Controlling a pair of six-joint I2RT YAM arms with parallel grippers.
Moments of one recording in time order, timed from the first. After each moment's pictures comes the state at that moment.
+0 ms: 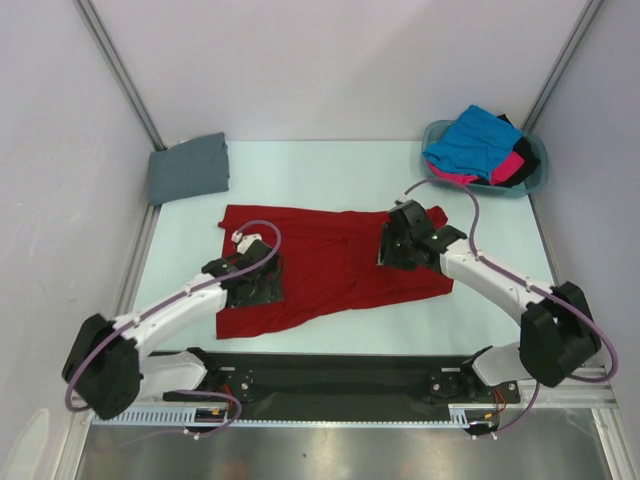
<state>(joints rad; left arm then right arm) -0.64 1.22 0.71 -0.69 -0.29 -0.74 0.57 1.38 0.97 -0.54 0.10 0.67</state>
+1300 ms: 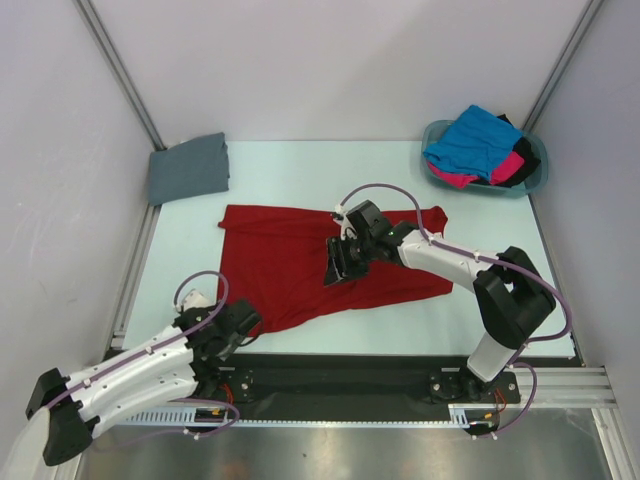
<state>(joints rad) -0.87 0.74 0.40 -1.07 -0.51 -1.73 0.73 1.68 1.13 -0.39 -0.43 0.49</state>
